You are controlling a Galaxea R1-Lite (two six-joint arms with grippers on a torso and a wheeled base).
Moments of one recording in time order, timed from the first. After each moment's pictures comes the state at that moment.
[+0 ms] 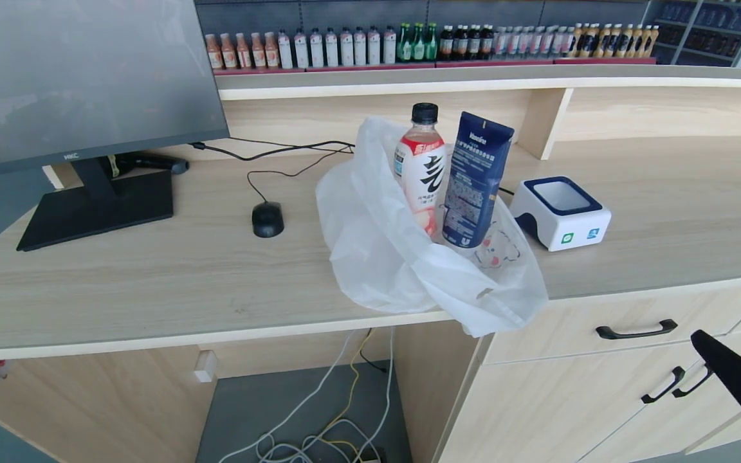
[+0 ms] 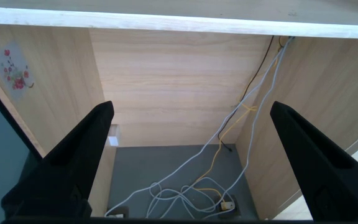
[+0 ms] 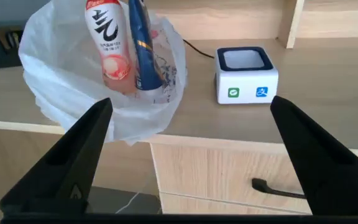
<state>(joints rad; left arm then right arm) 0.00 0.00 0.00 0.00 0.00 0.00 0.44 0.88 -0.02 -1.04 -0.13 -0.04</state>
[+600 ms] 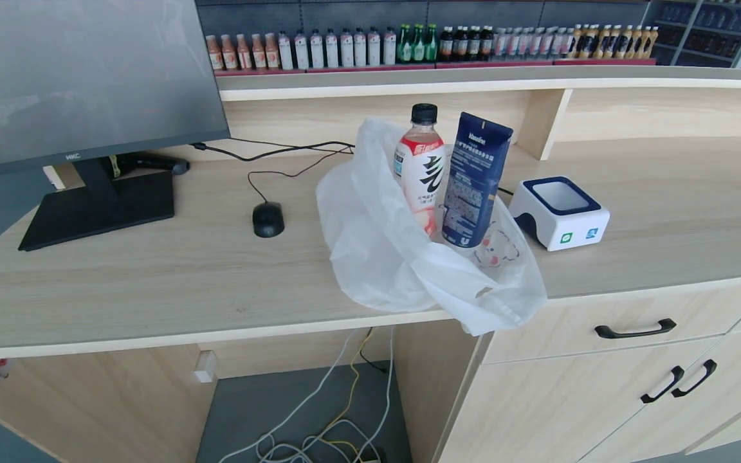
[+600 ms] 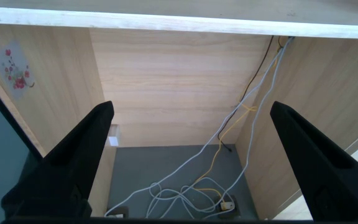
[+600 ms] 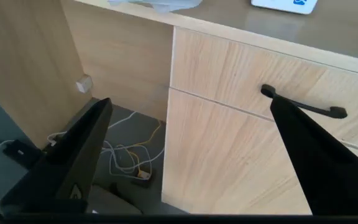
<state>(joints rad) 0.00 0.00 0.00 0.00 0.00 0.00 0.48 0.42 0.00 -0.33 -0.05 -0.16</state>
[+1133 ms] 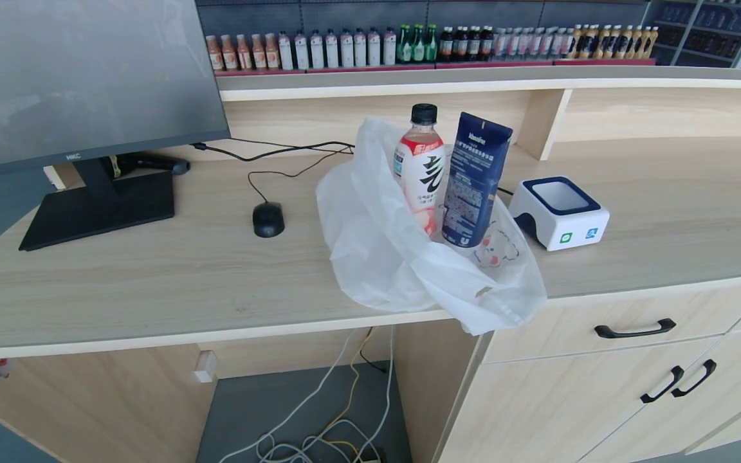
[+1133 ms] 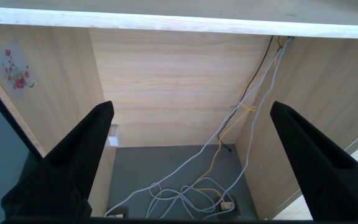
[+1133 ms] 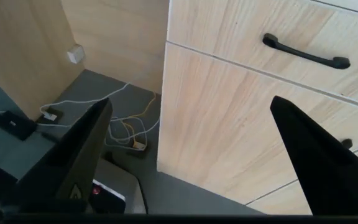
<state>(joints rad) 0.00 0.00 0.00 0.00 0.00 0.00 0.41 0.19 -0.01 -0.05 -0.07 -0.17</state>
